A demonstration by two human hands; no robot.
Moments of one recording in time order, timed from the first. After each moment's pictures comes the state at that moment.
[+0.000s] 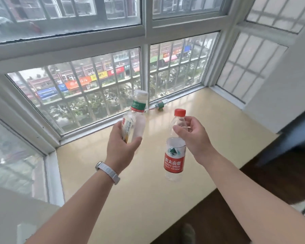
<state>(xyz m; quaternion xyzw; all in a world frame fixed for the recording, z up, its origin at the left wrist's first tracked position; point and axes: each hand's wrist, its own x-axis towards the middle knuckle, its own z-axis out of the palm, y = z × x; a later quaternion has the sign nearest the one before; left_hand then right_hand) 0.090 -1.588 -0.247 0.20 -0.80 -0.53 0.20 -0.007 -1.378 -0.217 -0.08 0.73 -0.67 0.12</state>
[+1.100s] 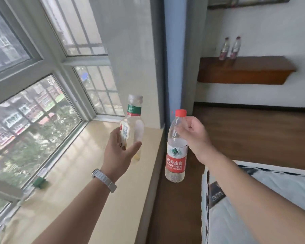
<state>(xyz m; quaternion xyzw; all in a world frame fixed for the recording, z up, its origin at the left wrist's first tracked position) -0.179 -1.116 -0.193 -0.12 -0.84 -0.52 0.01 -0.117 -0.877 -0.195 0.15 0.67 -0.70 -0.17</state>
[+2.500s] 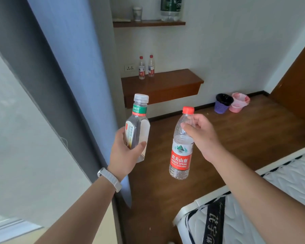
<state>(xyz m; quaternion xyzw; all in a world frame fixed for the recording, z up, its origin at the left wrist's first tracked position) -0.538 -0.725 -0.202 -0.35 -0.73 -0.55 -0.19 -0.354 -0.567 -0.164 0.42 0.67 -0.50 -0.35</state>
